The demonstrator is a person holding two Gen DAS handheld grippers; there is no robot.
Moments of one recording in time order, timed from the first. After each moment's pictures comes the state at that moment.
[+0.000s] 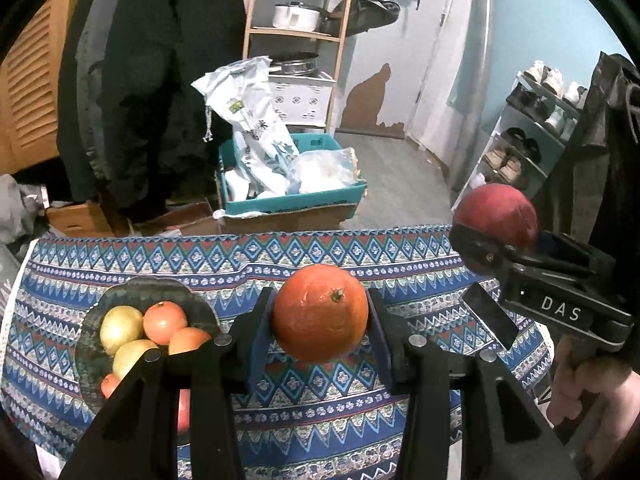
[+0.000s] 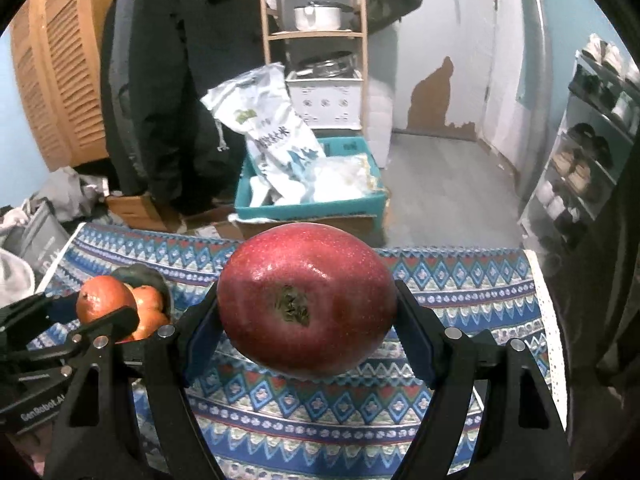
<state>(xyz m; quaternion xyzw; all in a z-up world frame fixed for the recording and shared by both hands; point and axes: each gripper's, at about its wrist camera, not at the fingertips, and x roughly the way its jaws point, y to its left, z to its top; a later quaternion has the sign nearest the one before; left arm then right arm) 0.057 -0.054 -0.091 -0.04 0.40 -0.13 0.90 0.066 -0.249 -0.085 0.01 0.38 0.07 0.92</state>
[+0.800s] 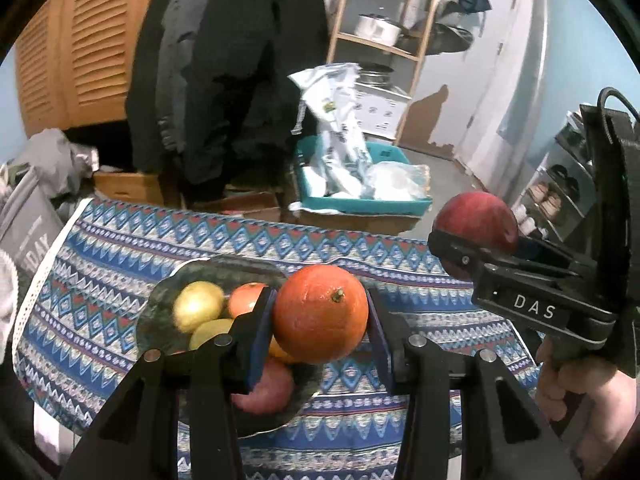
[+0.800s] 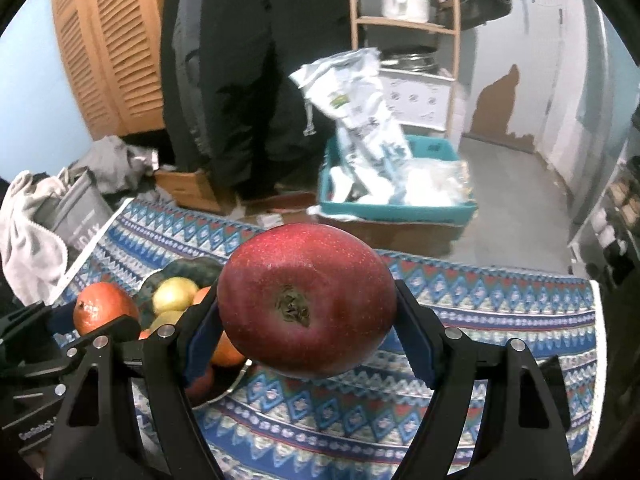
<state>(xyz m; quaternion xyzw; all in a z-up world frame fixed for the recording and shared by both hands) 0.044 0.050 -0.100 -0.08 0.40 -0.05 0.91 0.095 -0.133 -0.102 -0.01 0.40 0.16 0.90</state>
